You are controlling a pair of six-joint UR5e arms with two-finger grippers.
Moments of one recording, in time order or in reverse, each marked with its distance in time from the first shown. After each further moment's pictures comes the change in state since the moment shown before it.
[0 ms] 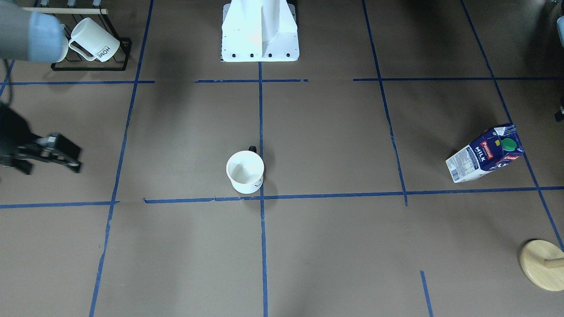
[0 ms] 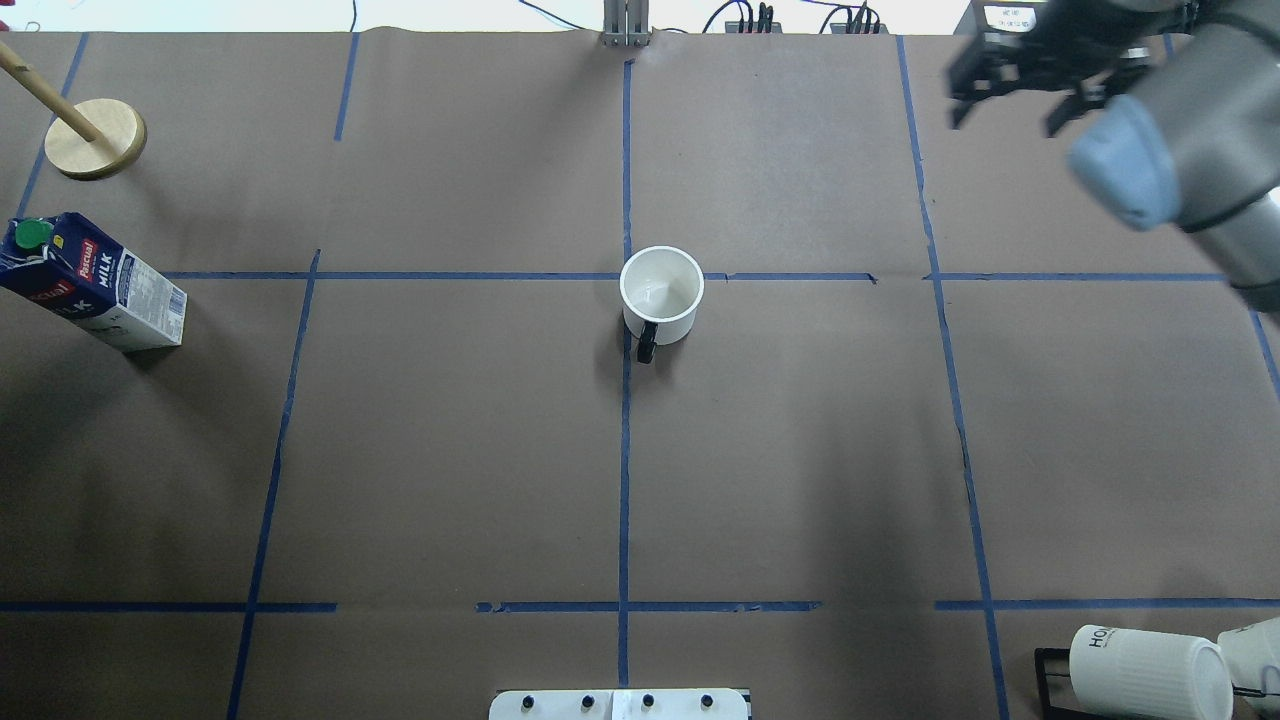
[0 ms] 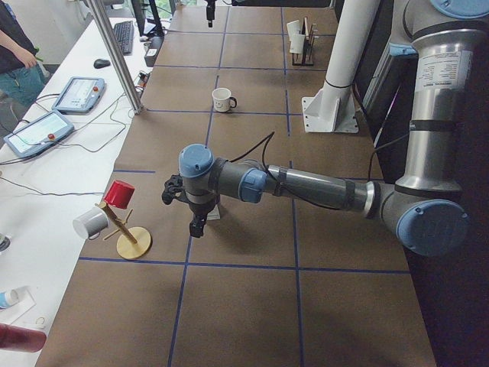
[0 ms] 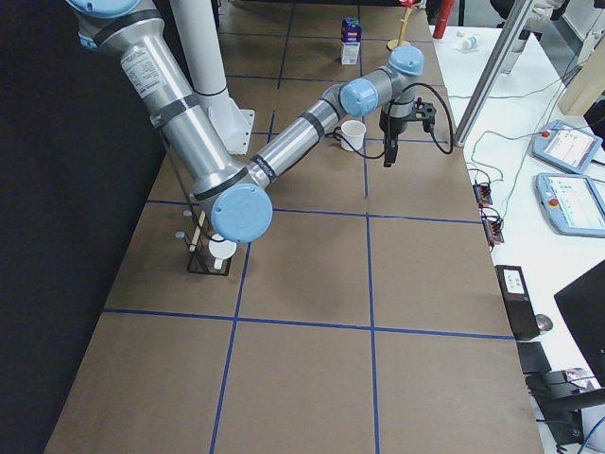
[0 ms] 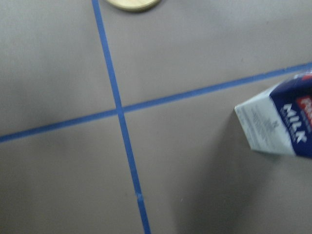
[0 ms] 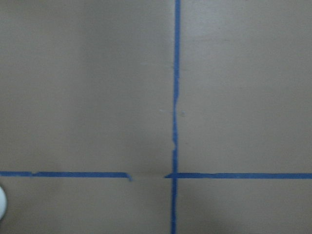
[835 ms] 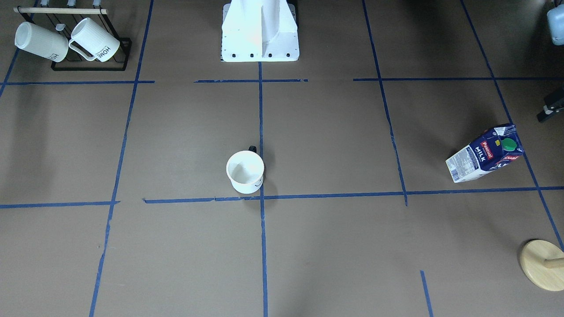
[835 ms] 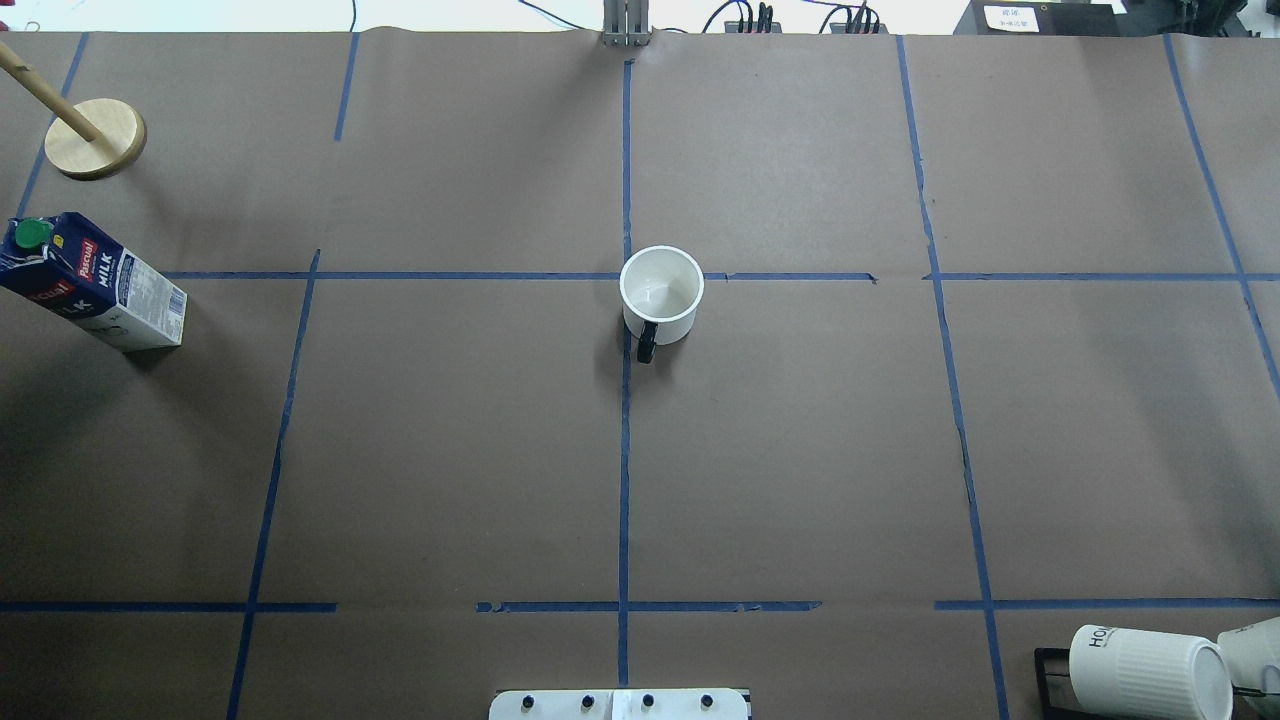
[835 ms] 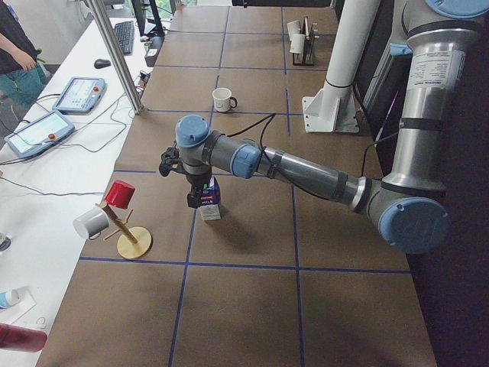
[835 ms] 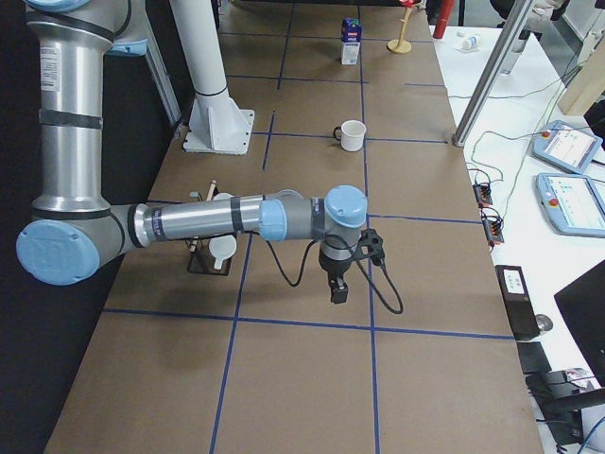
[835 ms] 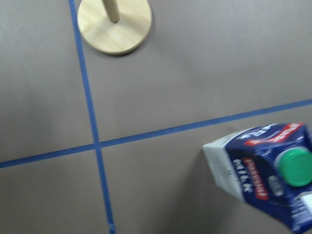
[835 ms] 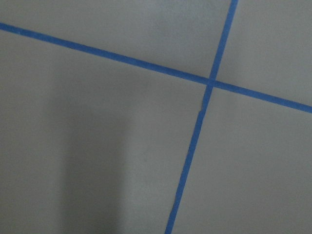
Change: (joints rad) left arm 0.056 -0.057 -0.081 0.021 -0.052 -0.185; right arm 0.262 -0.570 0.022 0.200 0.006 -0.643
